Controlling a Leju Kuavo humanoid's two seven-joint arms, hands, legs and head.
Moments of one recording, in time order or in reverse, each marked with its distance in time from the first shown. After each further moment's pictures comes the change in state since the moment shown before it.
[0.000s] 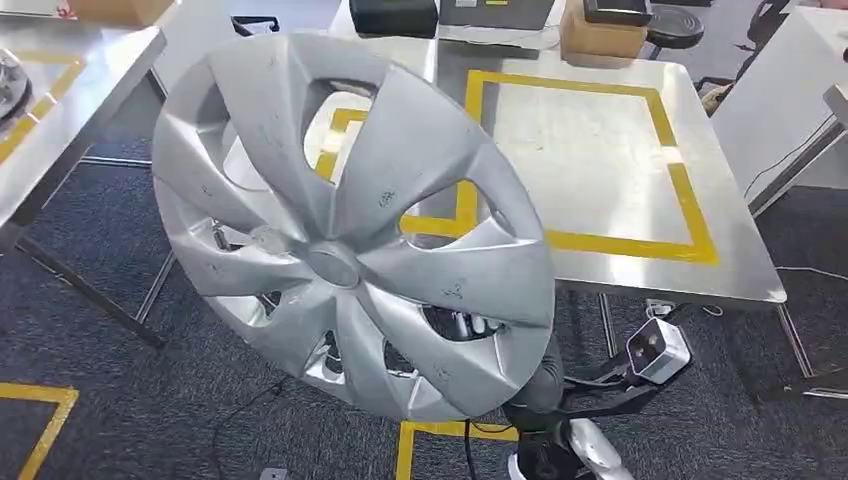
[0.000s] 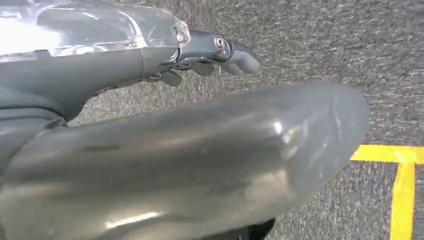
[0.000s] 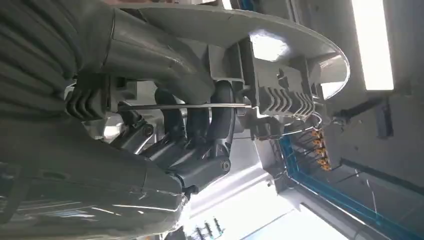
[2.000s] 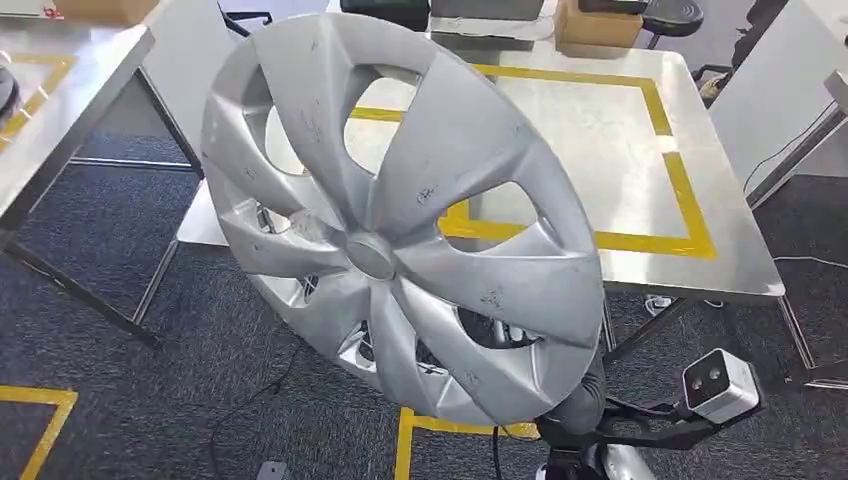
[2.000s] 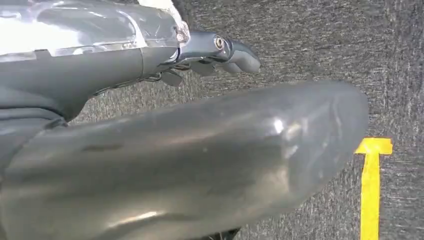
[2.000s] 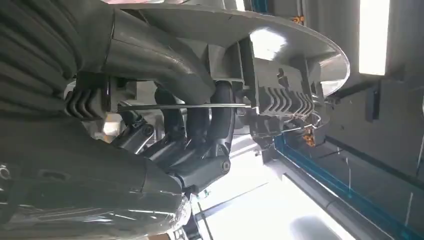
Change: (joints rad) left arm -0.003 0.001 0.000 -0.024 -0.008 -0.003 -0.061; right arm 0.098 -0.050 -0.059 -0.177 0.111 -0.130 -0.012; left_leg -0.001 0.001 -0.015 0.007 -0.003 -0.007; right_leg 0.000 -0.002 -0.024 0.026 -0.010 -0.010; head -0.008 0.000
